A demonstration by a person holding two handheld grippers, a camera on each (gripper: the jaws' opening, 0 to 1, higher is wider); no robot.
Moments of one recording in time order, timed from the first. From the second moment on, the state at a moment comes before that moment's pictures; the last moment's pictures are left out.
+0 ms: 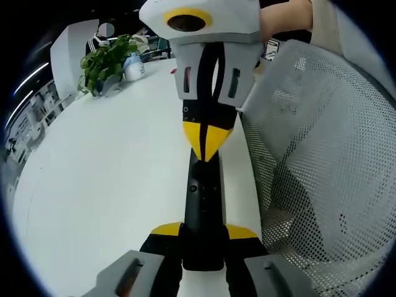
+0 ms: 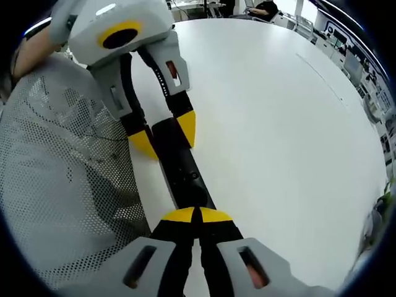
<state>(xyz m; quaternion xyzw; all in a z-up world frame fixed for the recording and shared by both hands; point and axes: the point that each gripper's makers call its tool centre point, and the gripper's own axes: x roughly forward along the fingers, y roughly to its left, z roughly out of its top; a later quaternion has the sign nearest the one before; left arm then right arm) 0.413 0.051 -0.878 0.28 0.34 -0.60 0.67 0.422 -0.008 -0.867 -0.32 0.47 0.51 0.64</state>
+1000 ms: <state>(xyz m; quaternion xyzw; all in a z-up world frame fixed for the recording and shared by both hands) 0.413 0.051 -0.877 0.28 0.34 -0.60 0.67 0.421 -0.008 -0.870 -0.37 0.45 0.53 0.62</state>
